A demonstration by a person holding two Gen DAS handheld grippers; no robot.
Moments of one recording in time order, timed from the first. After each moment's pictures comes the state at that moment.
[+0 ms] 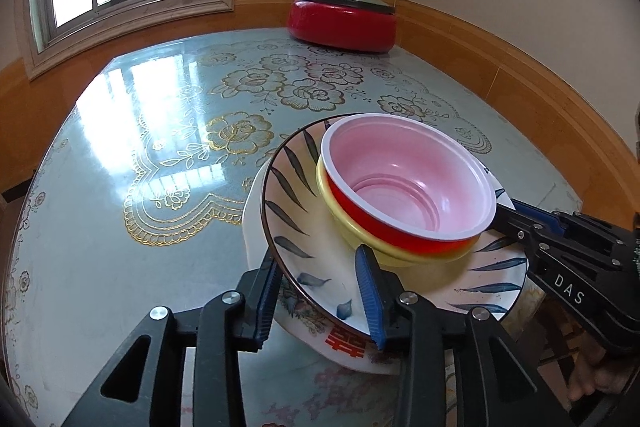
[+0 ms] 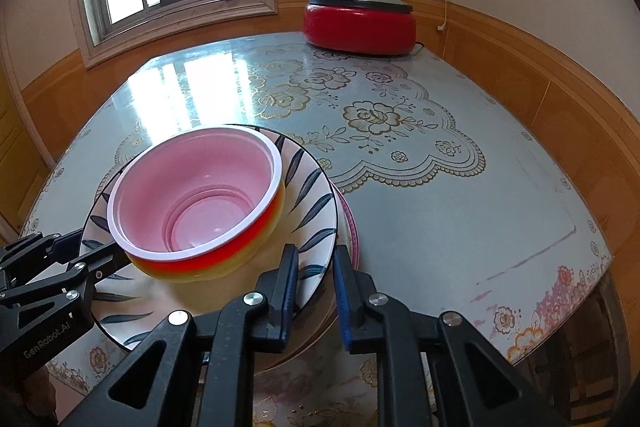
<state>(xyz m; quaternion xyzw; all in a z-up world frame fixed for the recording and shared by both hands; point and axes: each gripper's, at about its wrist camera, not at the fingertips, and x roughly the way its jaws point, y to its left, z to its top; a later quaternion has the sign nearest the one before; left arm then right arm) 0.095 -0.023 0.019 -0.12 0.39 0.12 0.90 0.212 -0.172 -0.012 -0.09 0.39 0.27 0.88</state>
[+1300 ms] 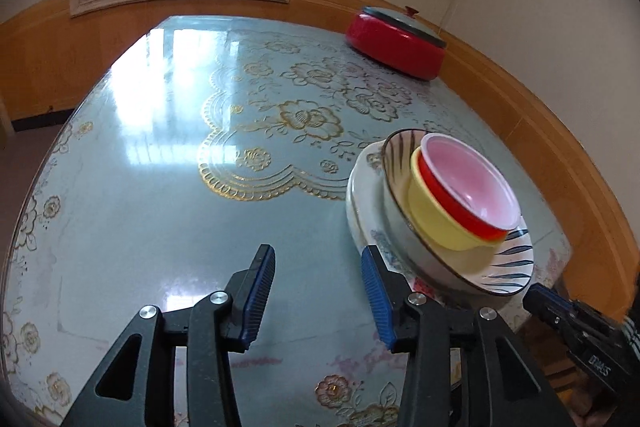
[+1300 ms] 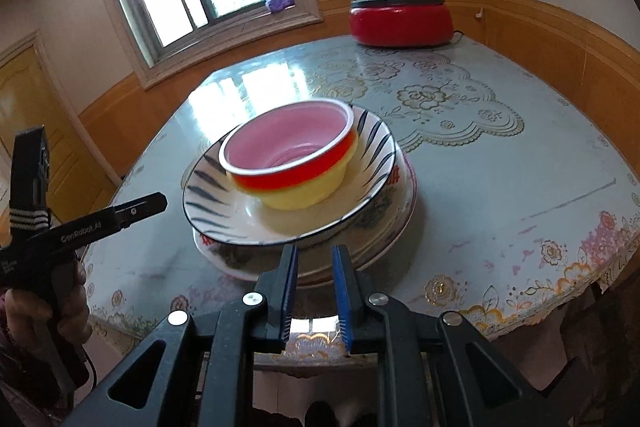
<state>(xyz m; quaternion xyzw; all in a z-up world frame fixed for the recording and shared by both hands) 0.021 0.030 0.017 -0.23 0.37 0.17 0.88 0.157 -0.204 -0.016 -0.02 0.41 0.40 0.82</state>
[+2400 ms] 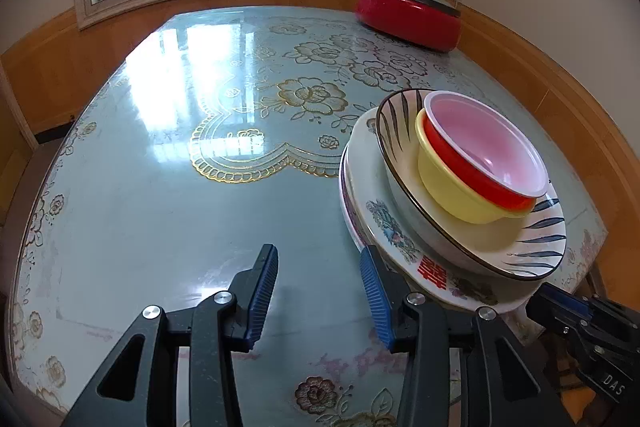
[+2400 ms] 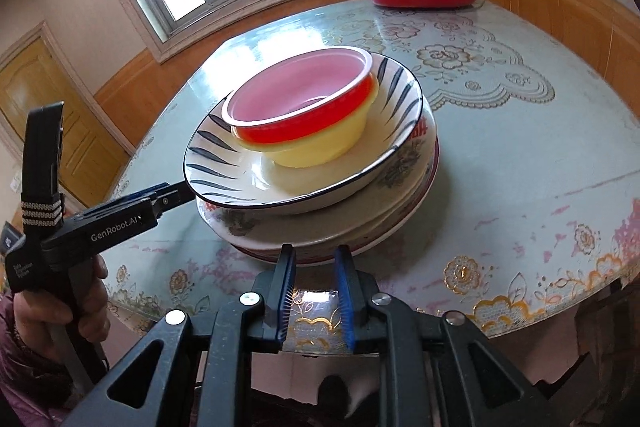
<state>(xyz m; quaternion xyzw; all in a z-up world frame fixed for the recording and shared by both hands) 0.041 -0.002 0.007 -0.18 0.41 0.21 0.87 0.169 -0.202 -0.032 -0.04 0.44 0.41 0.80</state>
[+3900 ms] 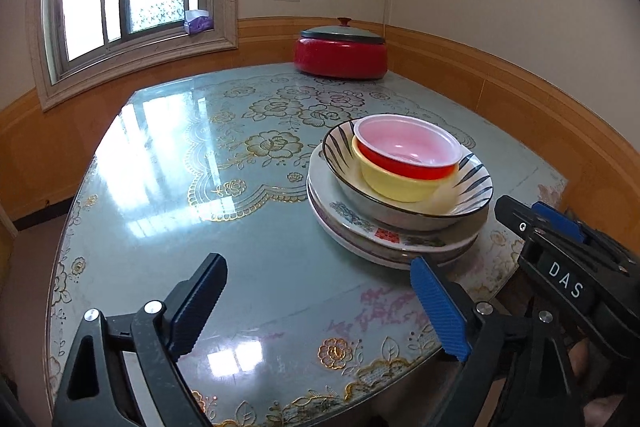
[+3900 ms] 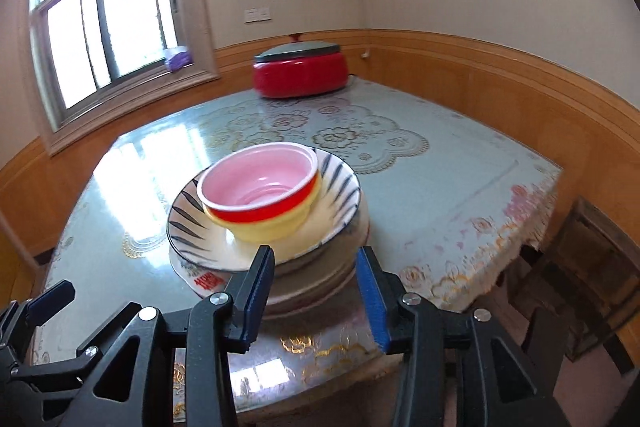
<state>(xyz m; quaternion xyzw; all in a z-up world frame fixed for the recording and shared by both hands) -0.023 -0.024 0.041 -0.07 0.34 0.12 0.93 0.090 -0.175 0.012 0.01 0.32 0.14 0.94</state>
